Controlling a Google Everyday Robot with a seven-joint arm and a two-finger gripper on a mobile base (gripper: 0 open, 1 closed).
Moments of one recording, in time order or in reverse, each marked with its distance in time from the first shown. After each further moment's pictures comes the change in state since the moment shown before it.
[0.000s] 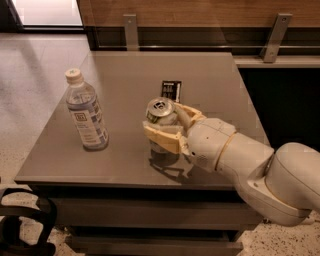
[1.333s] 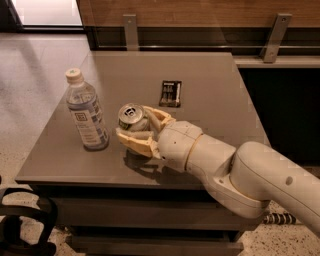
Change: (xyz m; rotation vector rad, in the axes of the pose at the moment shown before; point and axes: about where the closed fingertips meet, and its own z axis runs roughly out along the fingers) arm 0.014 0.036 0.051 -0.086 -0.034 -0.078
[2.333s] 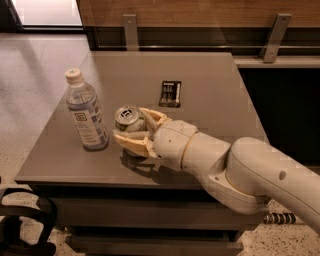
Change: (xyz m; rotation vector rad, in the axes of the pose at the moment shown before) arm 0.007 0.004 0.009 -0.014 0.055 0.011
